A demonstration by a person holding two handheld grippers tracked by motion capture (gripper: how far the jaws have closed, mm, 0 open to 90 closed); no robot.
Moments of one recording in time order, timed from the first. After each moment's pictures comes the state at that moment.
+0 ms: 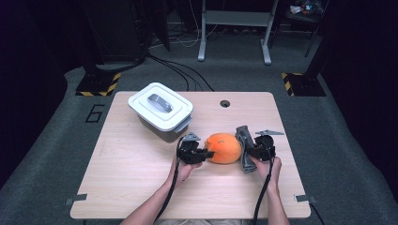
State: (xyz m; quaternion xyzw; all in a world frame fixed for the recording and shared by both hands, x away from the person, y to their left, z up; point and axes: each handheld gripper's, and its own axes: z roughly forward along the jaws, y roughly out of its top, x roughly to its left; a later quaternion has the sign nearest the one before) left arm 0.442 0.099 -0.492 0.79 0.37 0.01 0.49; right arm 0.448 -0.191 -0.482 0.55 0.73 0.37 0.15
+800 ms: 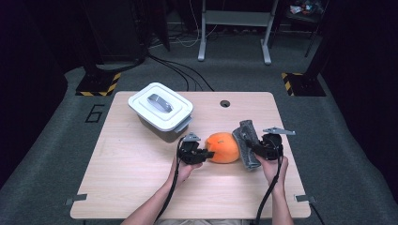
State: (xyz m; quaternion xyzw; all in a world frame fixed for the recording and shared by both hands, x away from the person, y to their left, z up) left arm 0.442 0.099 -0.493 0.79 0.37 0.01 0.49; right arm 0.423 -0.197 -0.437 0.53 0.71 0.43 0.17
